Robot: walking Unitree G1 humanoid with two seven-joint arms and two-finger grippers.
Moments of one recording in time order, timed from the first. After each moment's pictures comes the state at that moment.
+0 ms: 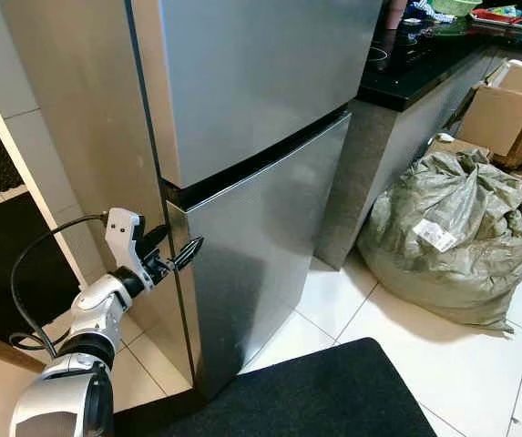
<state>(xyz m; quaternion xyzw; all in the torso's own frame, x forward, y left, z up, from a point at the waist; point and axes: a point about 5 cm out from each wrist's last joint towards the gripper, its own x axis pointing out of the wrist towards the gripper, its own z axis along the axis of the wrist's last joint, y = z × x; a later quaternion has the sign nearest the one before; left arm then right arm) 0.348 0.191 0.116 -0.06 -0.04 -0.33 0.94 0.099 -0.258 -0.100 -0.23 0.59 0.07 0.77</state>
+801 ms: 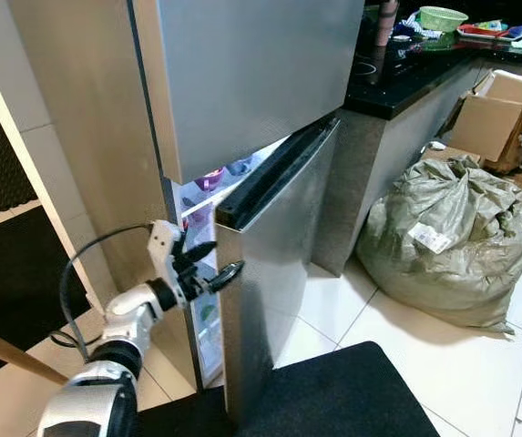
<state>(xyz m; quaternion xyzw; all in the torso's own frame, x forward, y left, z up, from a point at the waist) 0.330 0.118 0.097 -0.09 -0.02 -0.50 0.86 0.096 -0.258 -0.101 -0.23 0.59 0.07 0.77</state>
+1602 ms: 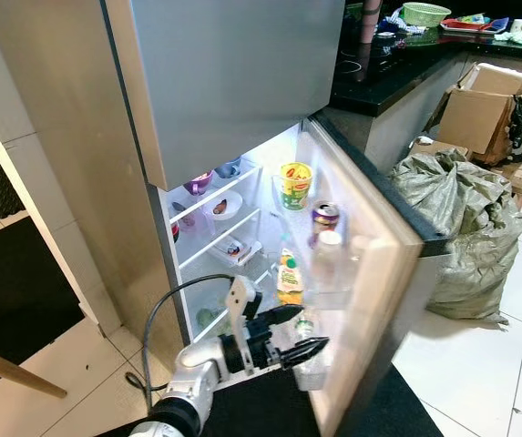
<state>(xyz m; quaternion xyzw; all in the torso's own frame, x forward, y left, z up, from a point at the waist) 0.272 0.050 0.049 -0.16 0.05 -0.58 0.79 0.097 -0.257 -0.101 -0.23 0.59 0.07 0.77</state>
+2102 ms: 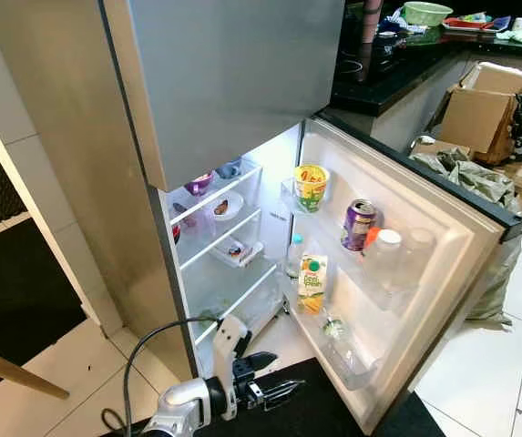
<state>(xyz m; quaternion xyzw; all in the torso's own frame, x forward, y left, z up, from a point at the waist) 0.244 0.080 -0.009 -0.15 0.20 -0.48 0.84 0.097 -0.255 -0.101 -0.23 0.59 0.07 0.77</state>
